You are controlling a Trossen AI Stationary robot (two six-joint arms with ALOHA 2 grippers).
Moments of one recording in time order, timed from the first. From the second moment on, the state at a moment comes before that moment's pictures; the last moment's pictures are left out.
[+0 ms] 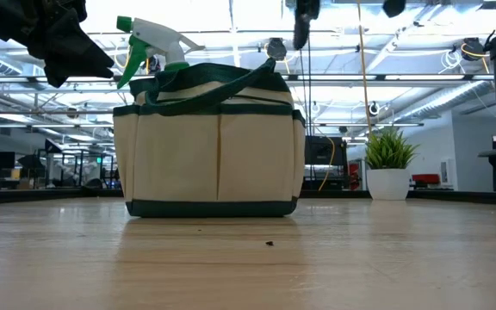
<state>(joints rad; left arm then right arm) -0.21 0.53 0.50 -0.42 -0.45 -0.49 0.45 1.37 0.82 0.87 1.28 0.11</state>
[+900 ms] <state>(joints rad) -0.21 0.53 0.50 -0.42 -0.45 -0.48 0.34 1.68 1.02 0.65 1.07 0.20</state>
